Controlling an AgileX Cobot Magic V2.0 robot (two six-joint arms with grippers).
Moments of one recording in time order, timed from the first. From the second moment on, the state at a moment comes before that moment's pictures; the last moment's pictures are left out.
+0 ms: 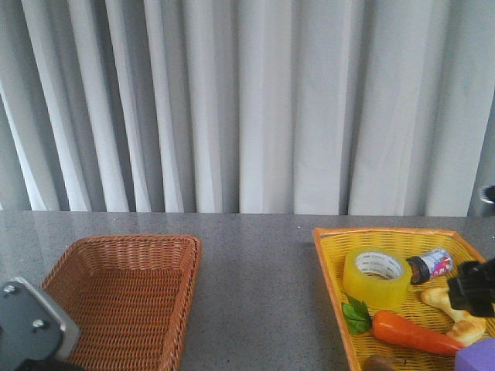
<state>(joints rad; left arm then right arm) -0.50 1.03 -0.78 -0.13 0.60 0.20 -0.03 1.35 -1.21 0.03 0.88 -0.10</state>
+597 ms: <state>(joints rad) -0.52 1.06 -0.78 -0.13 0.57 0.20 -0.03 1.94 -1.76 0.09 0.98 0.03</state>
